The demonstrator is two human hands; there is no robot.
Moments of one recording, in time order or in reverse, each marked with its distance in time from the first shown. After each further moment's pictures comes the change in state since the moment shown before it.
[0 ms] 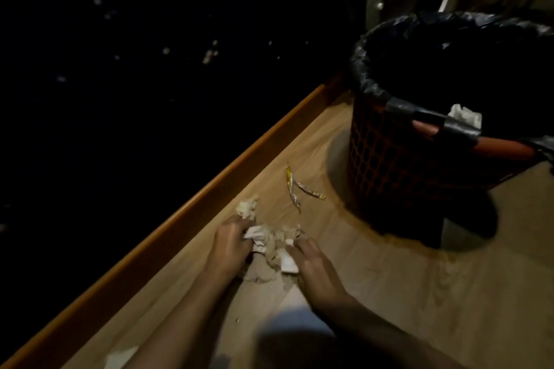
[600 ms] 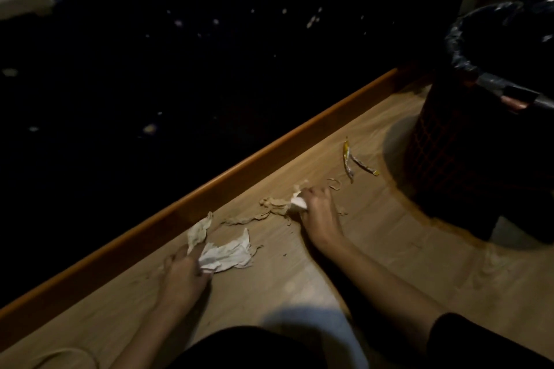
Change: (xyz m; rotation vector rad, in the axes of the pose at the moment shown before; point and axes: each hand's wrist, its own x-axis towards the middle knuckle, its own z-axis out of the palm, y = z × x) left_hand -0.200 -0.123 -0.049 0.274 -0.027 -0.628; right_hand 0.038 -0.091 0.009 0.076 -0.039 0.178
